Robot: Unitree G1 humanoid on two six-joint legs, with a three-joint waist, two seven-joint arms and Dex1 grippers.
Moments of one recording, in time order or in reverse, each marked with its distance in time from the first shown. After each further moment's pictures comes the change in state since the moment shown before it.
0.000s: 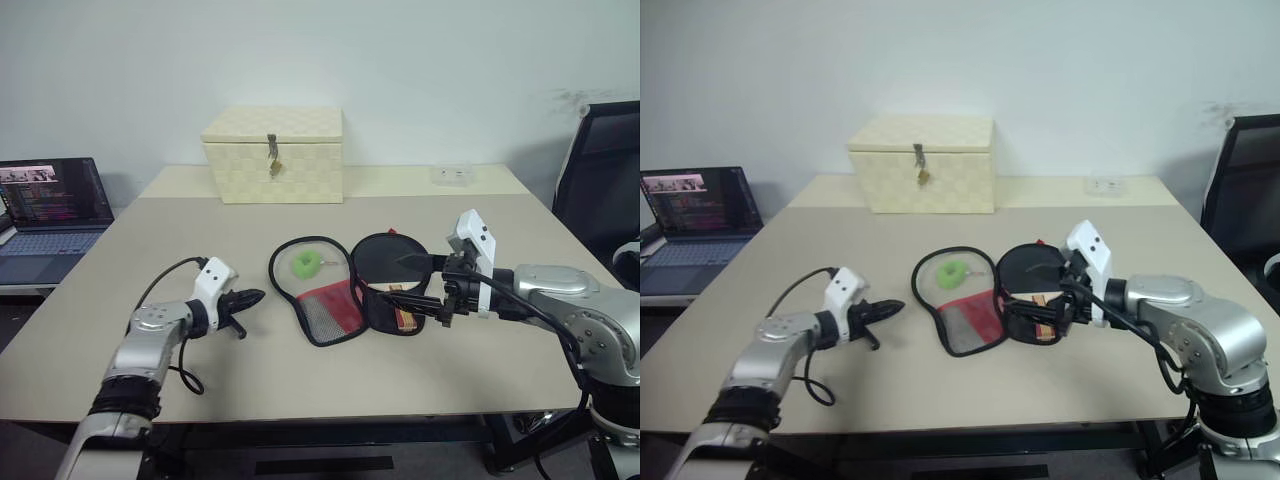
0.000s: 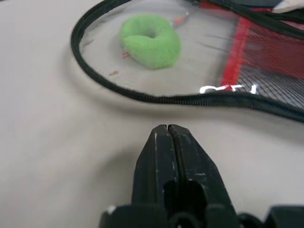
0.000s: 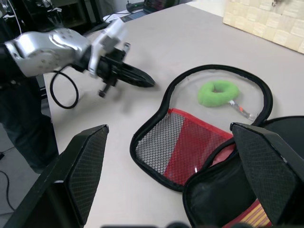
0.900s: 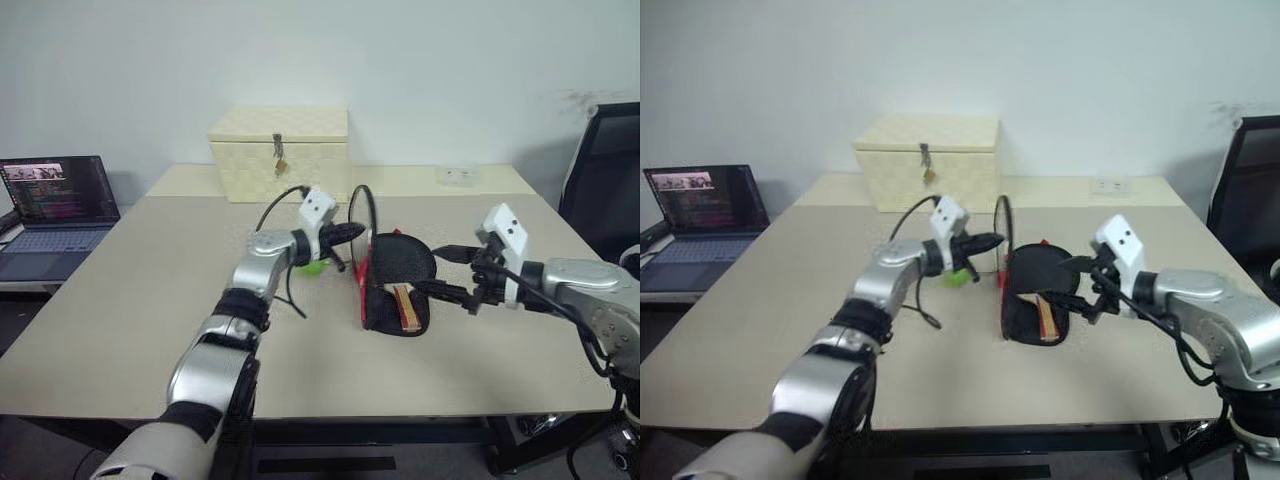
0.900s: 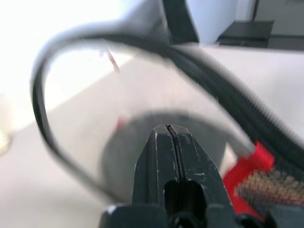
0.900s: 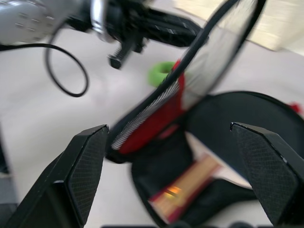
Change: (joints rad) left arm -0.595 -0.389 -0.056 0.409 0.073 -0.181 0.008; right arm 0.038 -0.167 -0.044 0.103 -0.042 -0.082 -0.021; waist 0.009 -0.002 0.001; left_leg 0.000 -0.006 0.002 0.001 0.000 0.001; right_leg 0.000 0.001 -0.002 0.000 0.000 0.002
